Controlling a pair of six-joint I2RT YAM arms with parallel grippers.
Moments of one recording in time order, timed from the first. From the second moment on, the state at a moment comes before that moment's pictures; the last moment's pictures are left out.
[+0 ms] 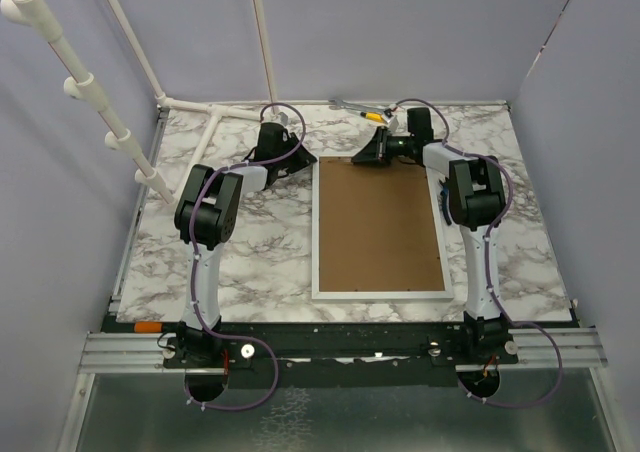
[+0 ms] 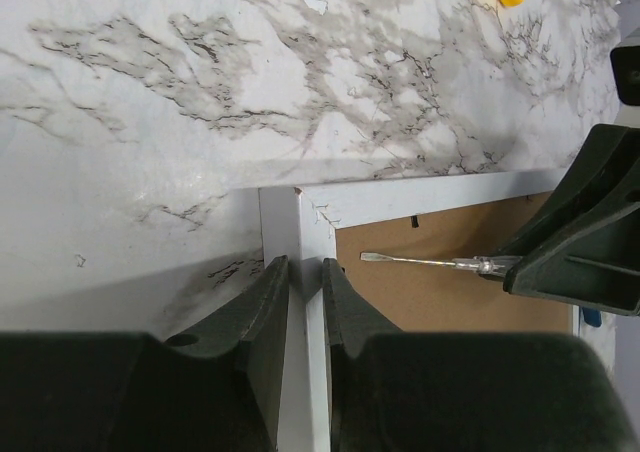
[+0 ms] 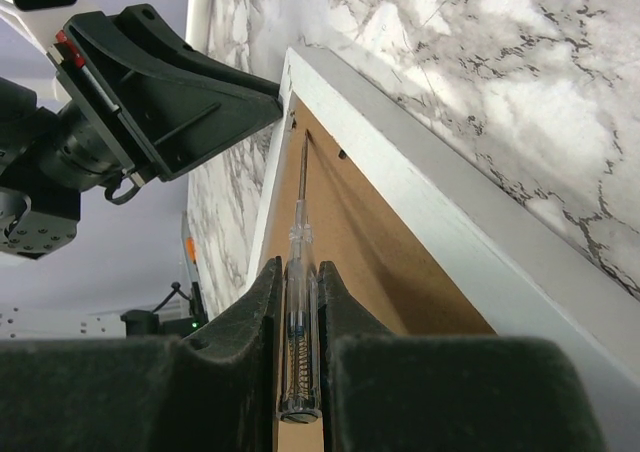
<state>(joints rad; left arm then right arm) -0.29 2.21 1.40 0.30 0.31 -0.72 0.17 2.45 1.79 0.00 -1.05 0.59</state>
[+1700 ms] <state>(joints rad) -0.28 2.21 1.41 0.30 0.33 -0.72 0.20 2.49 1.83 0.00 -1.06 0.58</state>
